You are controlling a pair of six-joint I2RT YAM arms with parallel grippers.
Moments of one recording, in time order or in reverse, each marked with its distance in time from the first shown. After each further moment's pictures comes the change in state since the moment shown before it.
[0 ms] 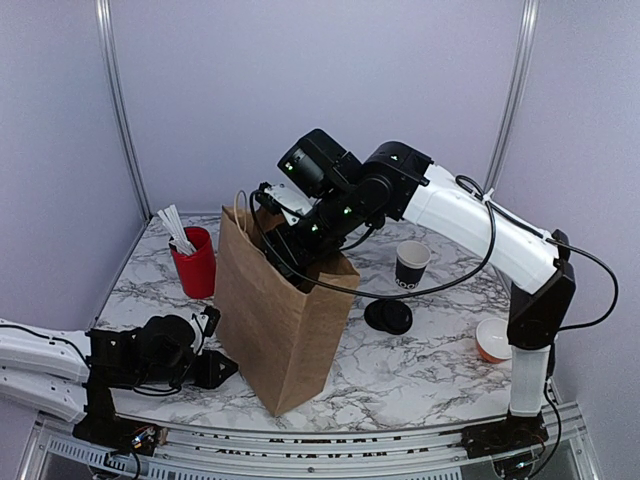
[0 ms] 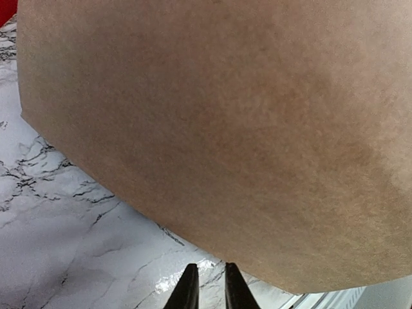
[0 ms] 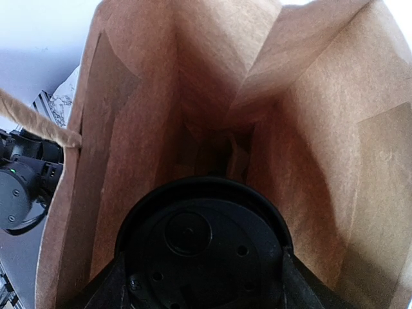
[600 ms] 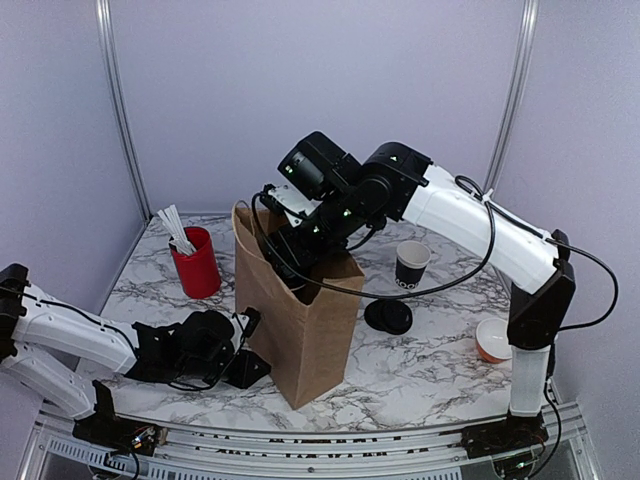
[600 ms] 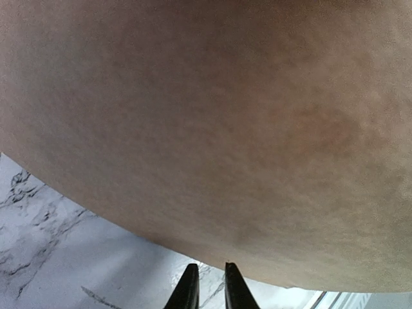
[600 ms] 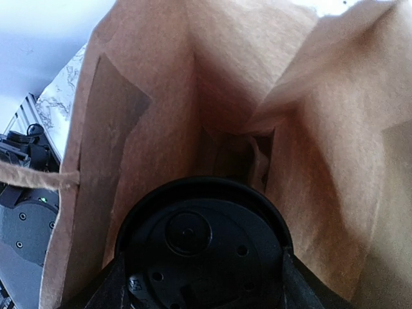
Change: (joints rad) left arm 0.000 0.384 0.117 0.248 0.105 0.115; right arm 0.000 0.000 -0.002 -0.021 0.038 0.013
